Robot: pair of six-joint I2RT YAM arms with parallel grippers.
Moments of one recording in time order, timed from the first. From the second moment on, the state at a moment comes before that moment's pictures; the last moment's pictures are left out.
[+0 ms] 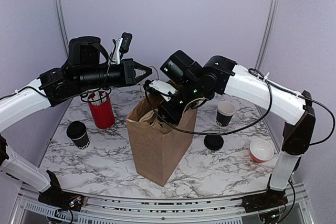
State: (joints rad) left arm -0.86 1.34 1.39 -0.26 0.14 -0.52; right arm 1.05 1.83 1.95 -1.07 -0.03 0.06
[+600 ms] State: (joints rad) left arm -0.87 1.34 1.38 -0.26 0.12 -0.51; right arm 1.05 1.86 2.01 -1.16 0.01 0.09
